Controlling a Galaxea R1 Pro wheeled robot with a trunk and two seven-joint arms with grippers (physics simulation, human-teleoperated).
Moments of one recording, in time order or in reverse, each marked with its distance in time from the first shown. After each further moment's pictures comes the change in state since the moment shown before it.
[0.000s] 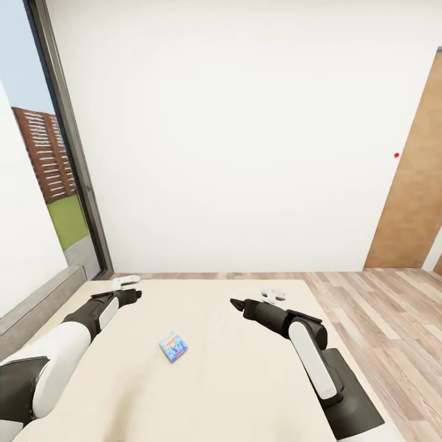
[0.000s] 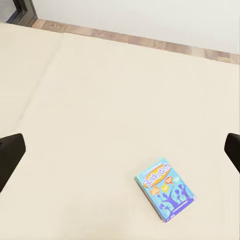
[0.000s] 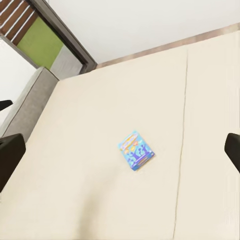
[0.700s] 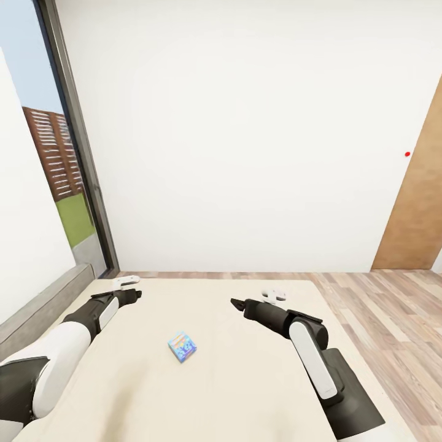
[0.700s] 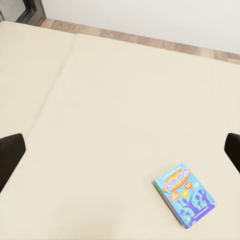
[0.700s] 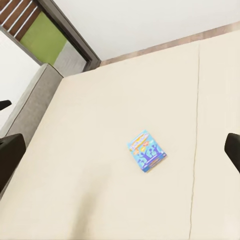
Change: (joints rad) left arm 0.000 0.000 0.000 0.000 0.000 -0.001 0.001; right arm 0.000 -0.002 -0.003 0.002 0.000 0.000 0.001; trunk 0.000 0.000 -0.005
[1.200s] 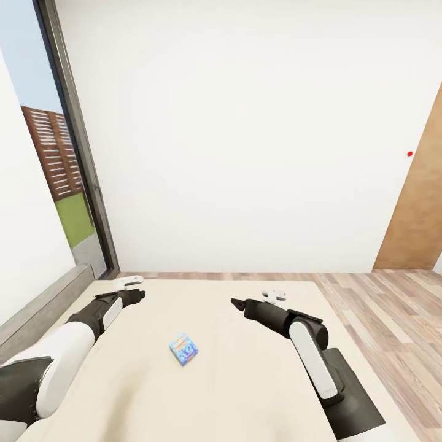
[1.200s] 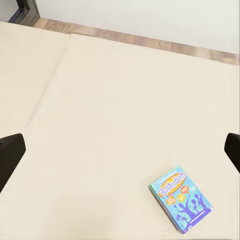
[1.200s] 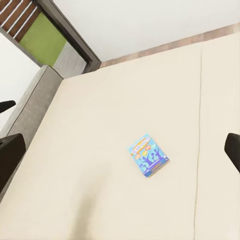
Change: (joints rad) left arm 0.001 -0.019 -0.001 0.000 0.000 0.000 0.000; right arm 0.000 0.000 -0.002 -0.001 0.000 0.000 0.001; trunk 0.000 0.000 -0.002
